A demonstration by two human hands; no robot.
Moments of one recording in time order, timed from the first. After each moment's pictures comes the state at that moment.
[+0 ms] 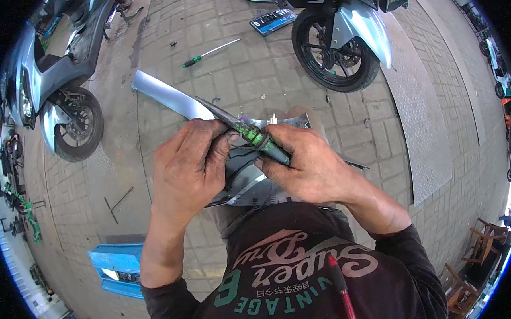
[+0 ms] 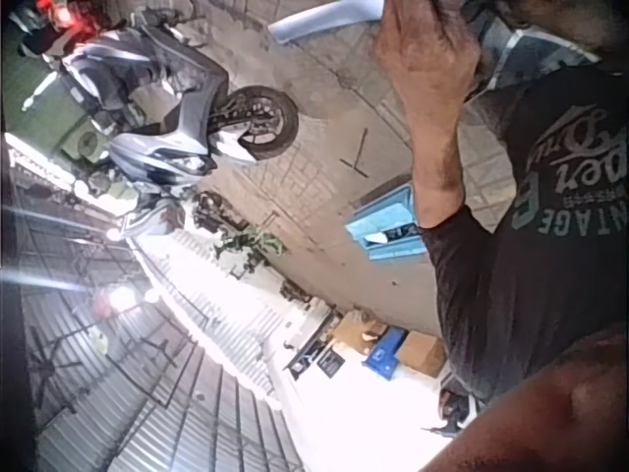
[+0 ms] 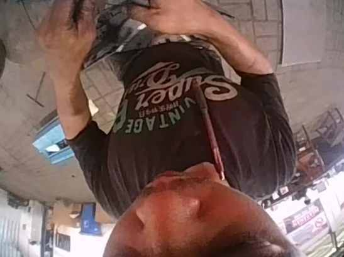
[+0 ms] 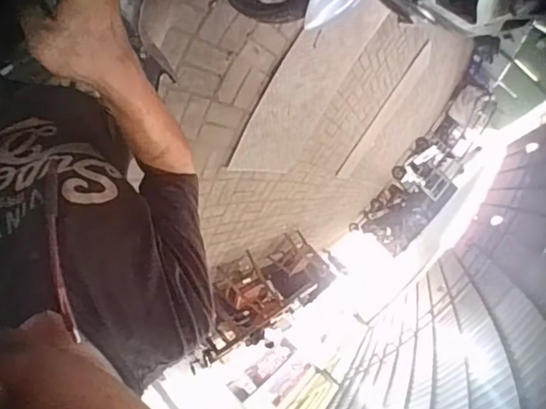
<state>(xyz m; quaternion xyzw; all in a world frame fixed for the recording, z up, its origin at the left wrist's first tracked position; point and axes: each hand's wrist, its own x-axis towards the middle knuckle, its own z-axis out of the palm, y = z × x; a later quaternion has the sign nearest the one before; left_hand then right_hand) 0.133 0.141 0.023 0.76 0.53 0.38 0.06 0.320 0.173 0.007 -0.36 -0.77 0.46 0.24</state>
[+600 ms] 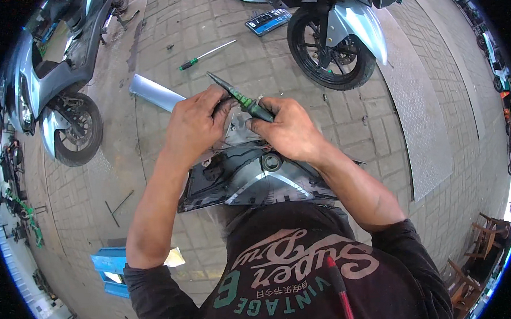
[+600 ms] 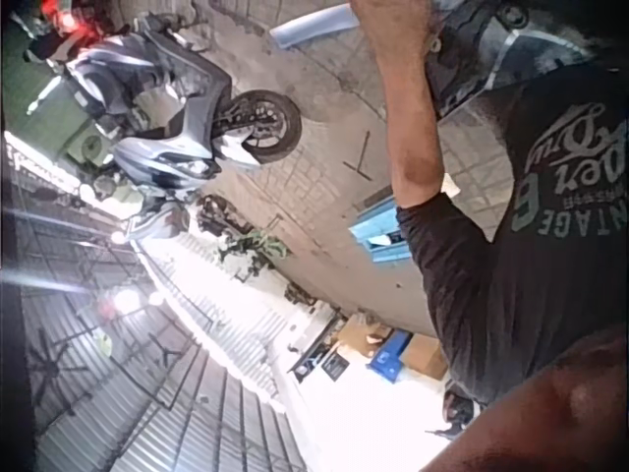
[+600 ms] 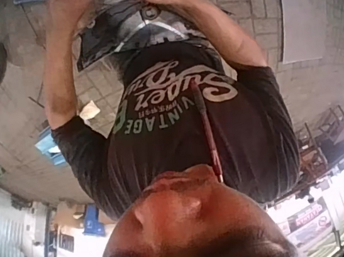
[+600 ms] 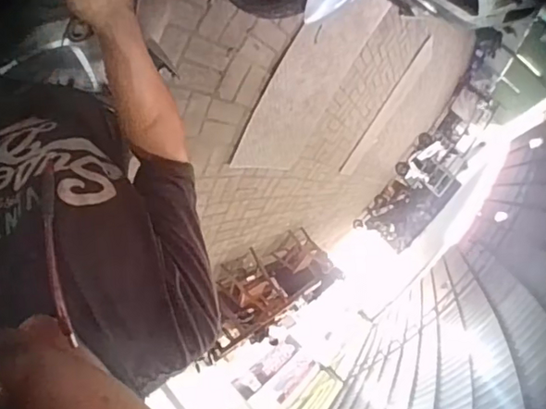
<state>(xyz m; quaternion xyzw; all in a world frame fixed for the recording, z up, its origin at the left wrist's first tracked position) 0.119 0.201 -0.027 0.79 0.51 0.32 0.10 0.306 0.208 -0.021 -0.52 -0.65 0.53 0.19</state>
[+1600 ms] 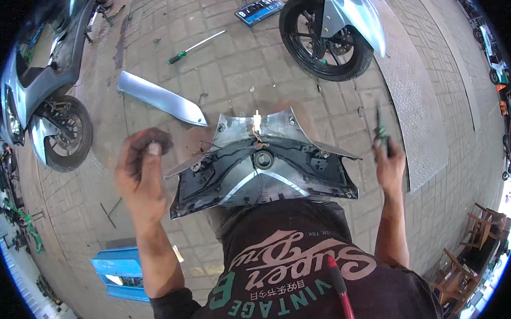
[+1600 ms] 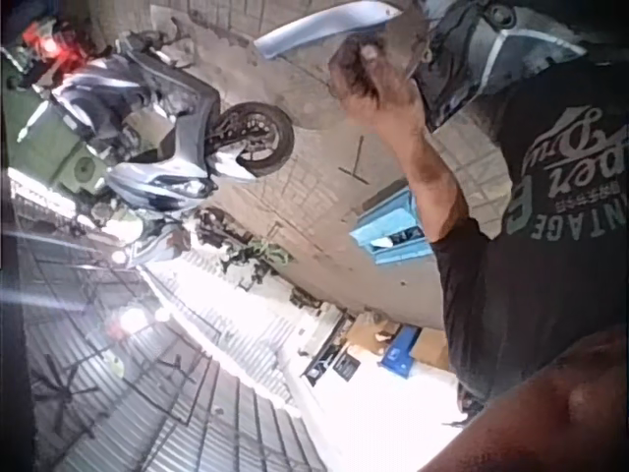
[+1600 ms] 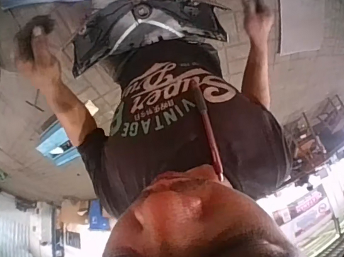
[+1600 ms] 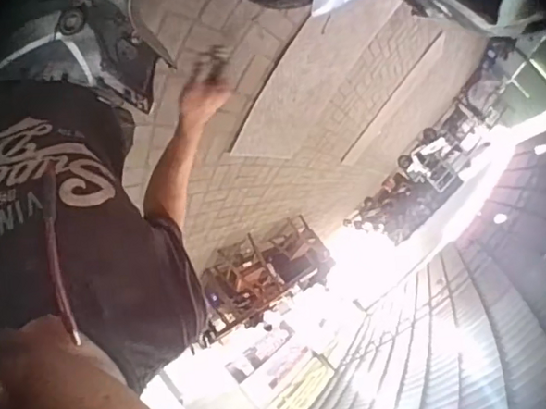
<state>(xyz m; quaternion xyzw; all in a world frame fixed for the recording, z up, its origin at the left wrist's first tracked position) 0.090 0.137 -0.014 0.52 0.58 0.54 0.32 0.499 0.138 -0.089 -0.76 -0.53 0.25 0.28</state>
